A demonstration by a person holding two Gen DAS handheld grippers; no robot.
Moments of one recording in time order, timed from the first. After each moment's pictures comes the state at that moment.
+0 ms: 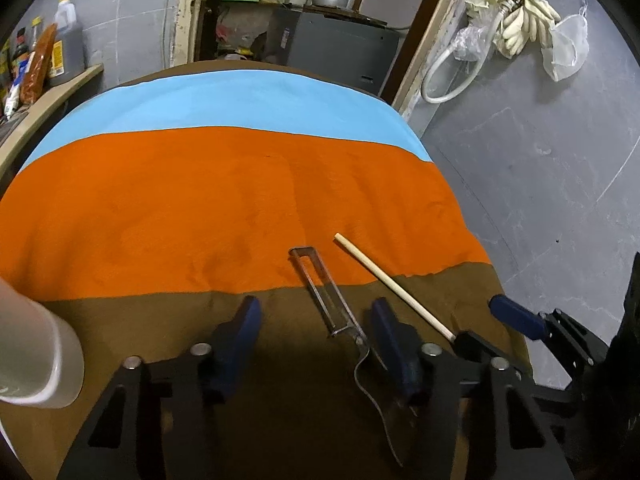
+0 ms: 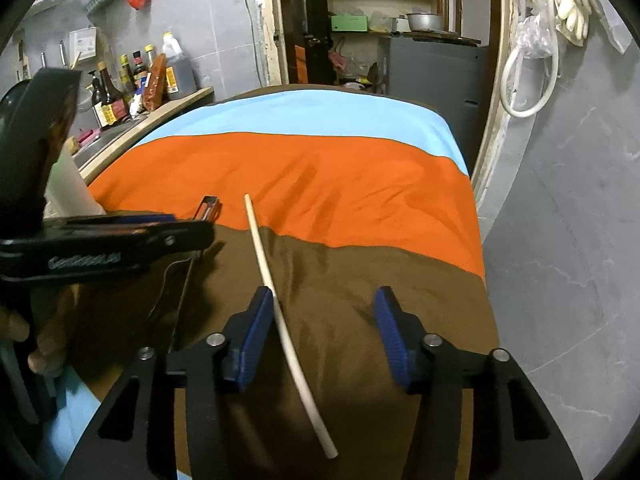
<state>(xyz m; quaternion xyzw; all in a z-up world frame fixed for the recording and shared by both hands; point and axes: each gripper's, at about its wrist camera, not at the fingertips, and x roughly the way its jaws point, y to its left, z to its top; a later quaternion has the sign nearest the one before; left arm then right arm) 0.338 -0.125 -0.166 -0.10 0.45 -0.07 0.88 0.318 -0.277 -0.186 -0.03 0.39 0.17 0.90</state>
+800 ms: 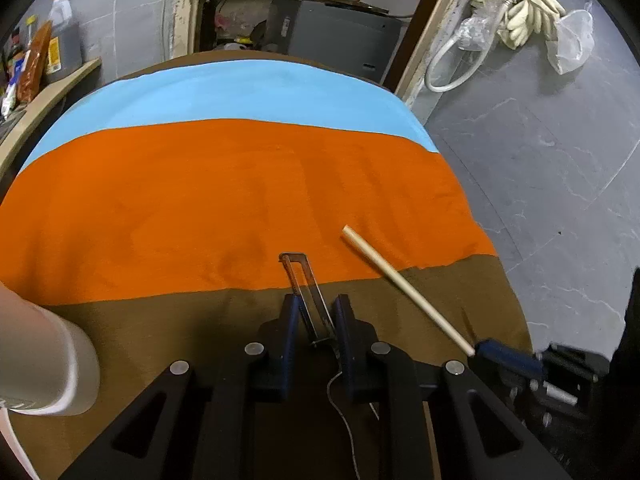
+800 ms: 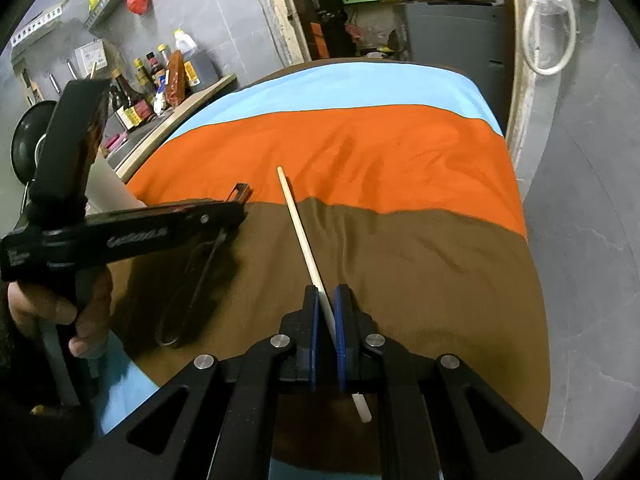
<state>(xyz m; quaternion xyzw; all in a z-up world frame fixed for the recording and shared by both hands) 0.337 -0.112 -0.165 -0.10 0.47 -0.07 0.87 0.318 -0.275 -0.190 0.03 0.45 0.23 0.86</state>
